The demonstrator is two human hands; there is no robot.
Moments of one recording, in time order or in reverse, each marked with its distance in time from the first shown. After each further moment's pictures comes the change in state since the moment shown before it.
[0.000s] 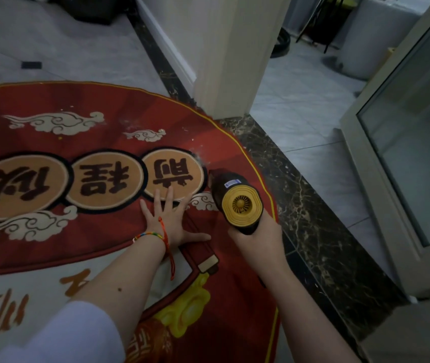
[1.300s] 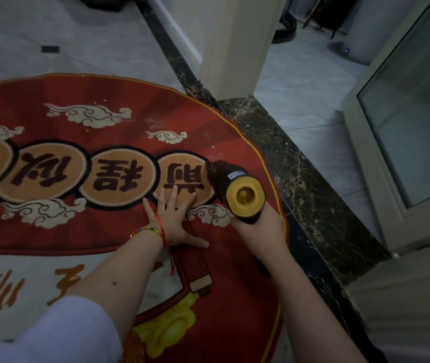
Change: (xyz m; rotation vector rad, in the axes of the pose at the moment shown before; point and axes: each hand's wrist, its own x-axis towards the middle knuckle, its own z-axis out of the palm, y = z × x) left_hand -0.088 -0.013 0.025 -0.013 -0.139 0.055; right_hand -0.069 0.014 -0.011 0.031 -0.071 0.013
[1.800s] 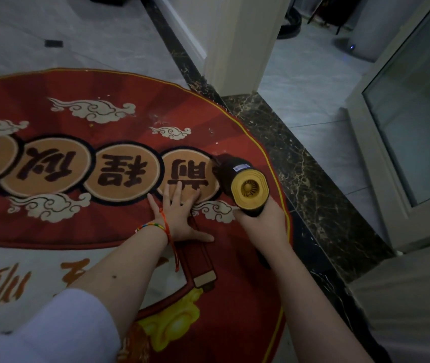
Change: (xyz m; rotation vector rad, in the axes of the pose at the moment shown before) left_hand 0.001 0.000 0.004 -0.034 0.040 0.017; right_hand 0.002 -0.005 0.005 0.005 0.033 0.021
